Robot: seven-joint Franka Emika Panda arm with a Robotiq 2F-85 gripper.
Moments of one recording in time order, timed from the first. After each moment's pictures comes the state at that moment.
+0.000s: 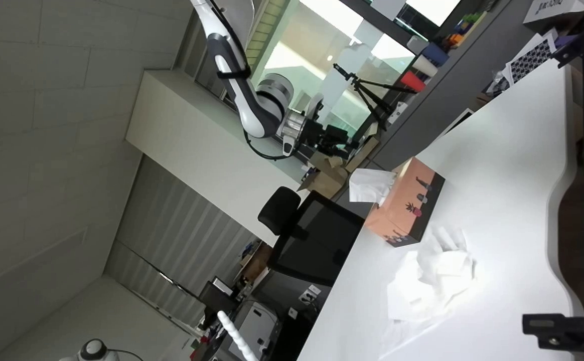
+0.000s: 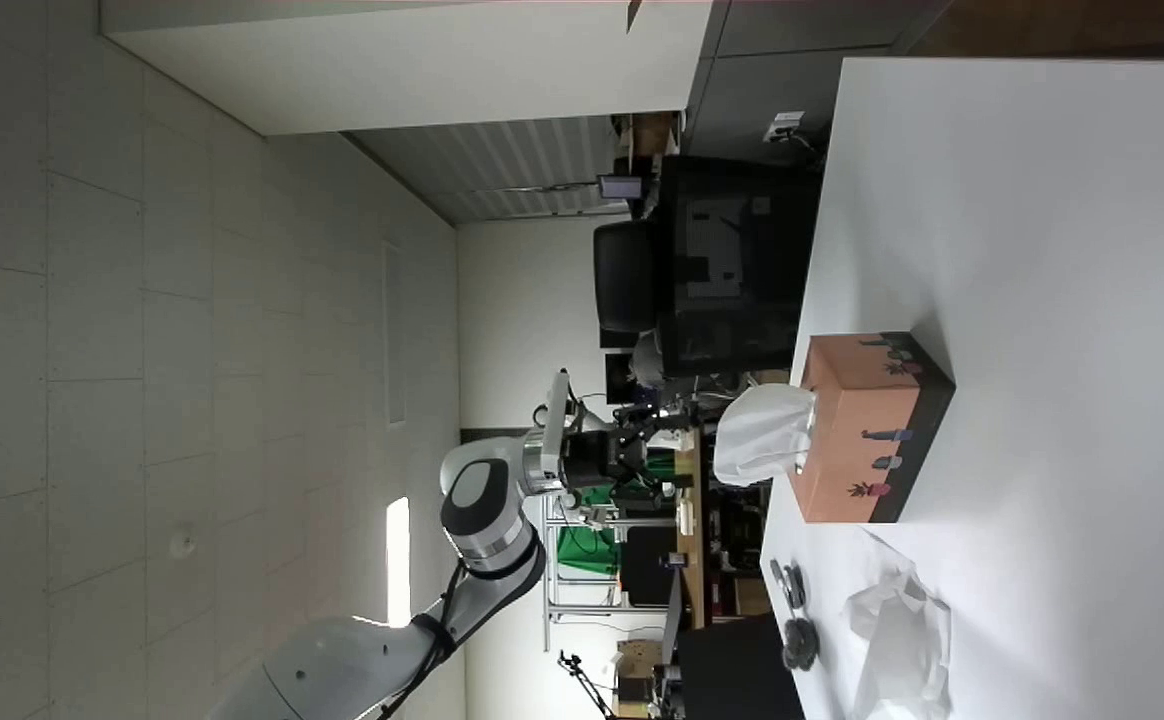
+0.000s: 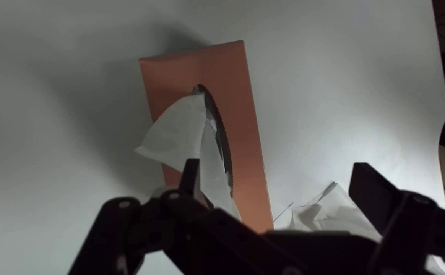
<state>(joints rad) -0.13 0.34 -0.04 -1.89 -0.24 2.19 -1.39</state>
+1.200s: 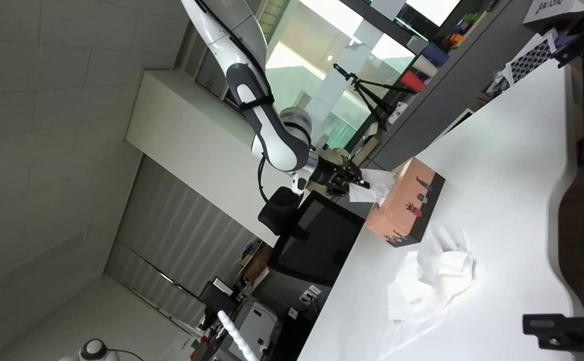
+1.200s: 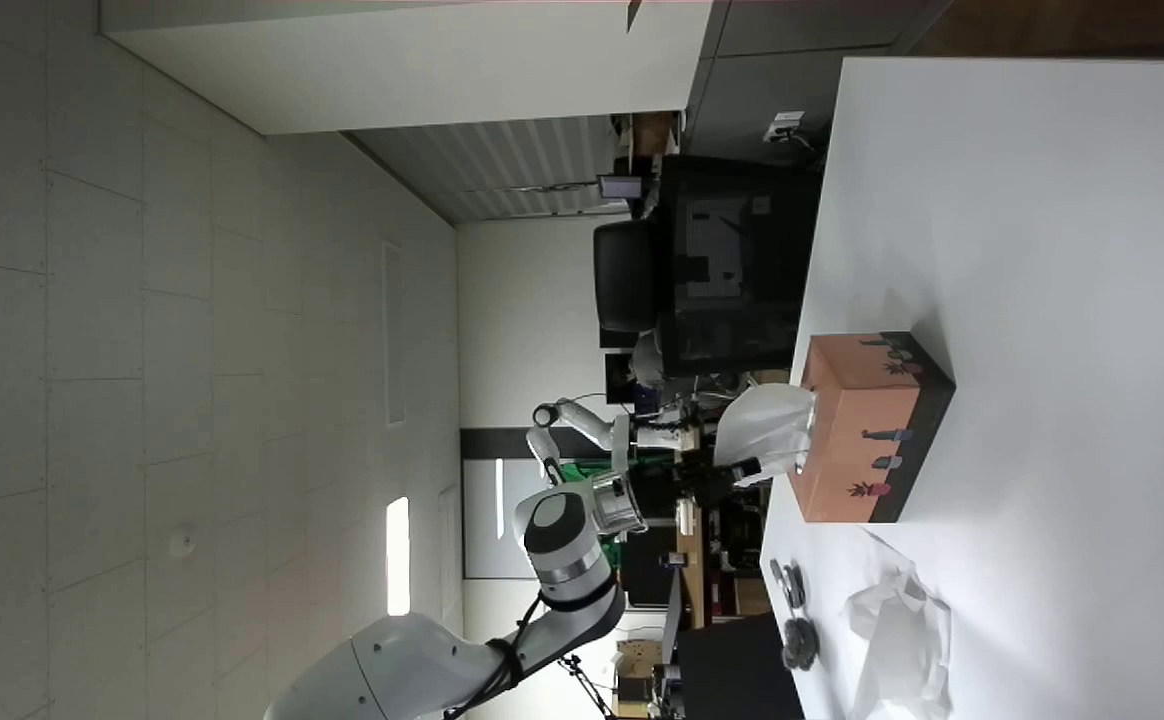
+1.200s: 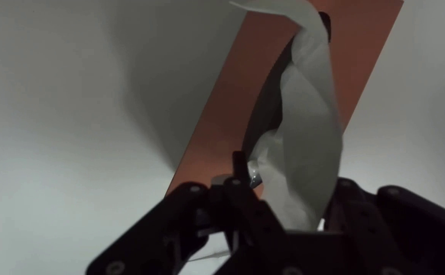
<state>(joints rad) -0.05 0.48 -0.02 -1.96 -0.48 2.52 -1.63</state>
